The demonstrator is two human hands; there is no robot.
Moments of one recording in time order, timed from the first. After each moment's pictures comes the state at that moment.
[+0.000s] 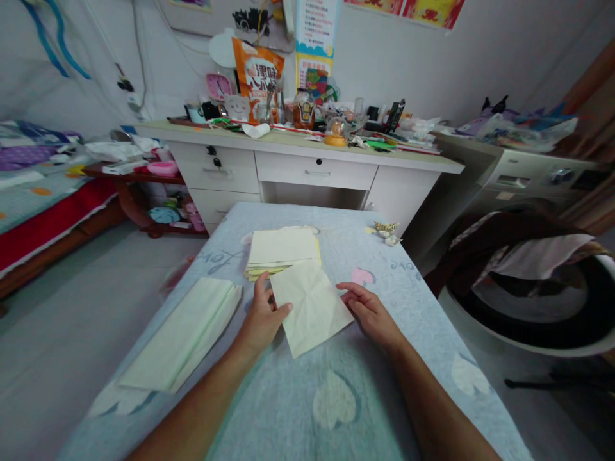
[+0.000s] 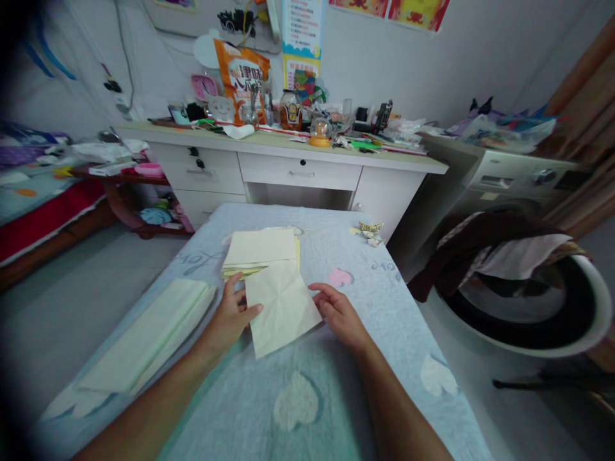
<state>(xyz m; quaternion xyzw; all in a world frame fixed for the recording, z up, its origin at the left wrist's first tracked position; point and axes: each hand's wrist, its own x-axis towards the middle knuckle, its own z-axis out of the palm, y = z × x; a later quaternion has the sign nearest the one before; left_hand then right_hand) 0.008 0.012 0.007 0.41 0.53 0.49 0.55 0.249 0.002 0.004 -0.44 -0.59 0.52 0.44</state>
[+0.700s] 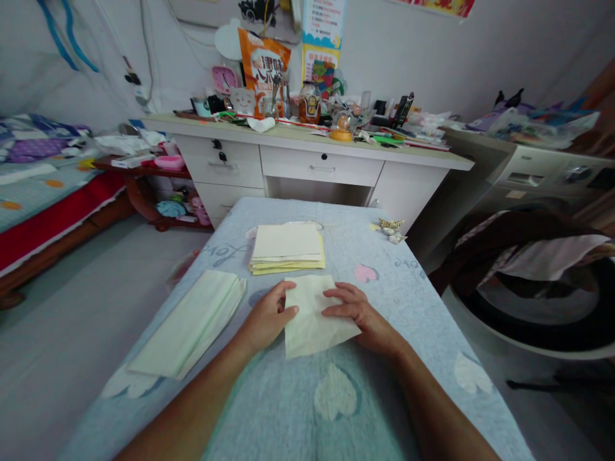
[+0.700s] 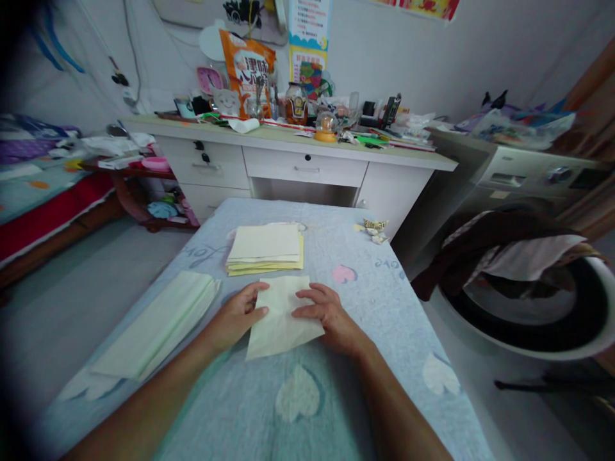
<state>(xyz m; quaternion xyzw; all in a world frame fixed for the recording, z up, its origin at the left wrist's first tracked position) -0.004 0.010 -0.004 0.58 0.50 0.36 0.53 0.246 -0.005 0.015 -0.39 -0.86 0.22 0.23</state>
